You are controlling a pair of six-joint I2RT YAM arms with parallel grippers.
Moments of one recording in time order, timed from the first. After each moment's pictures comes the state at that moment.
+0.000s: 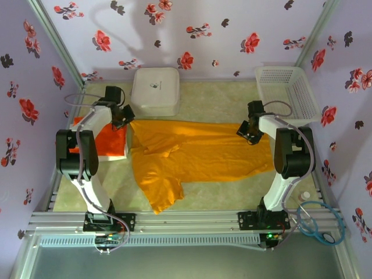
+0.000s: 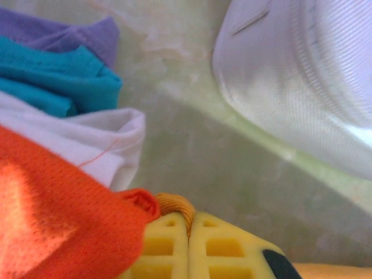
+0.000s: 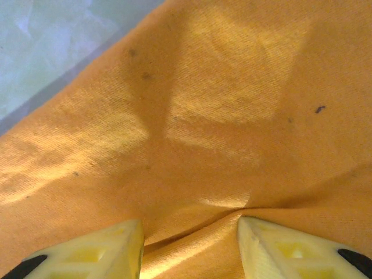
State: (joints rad) left arm -0.09 1.82 1.35 -0.58 0.11 -0.59; right arm 0.07 1.83 1.12 -0.54 -0.06 0.62
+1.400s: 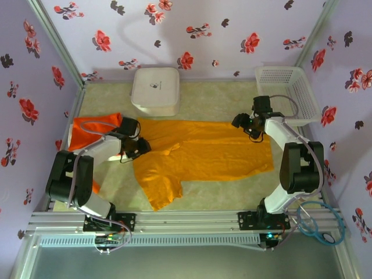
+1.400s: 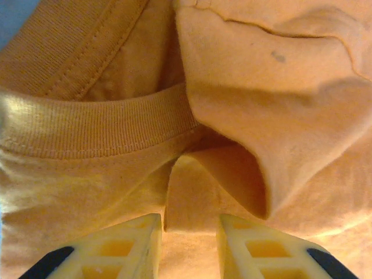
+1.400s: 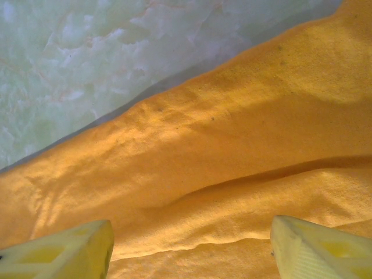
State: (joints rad) left arm -0.32 1.54 0.82 -0.44 0.20 -0.68; right arm 0.07 1.63 1.09 -0.53 -0.24 0.58
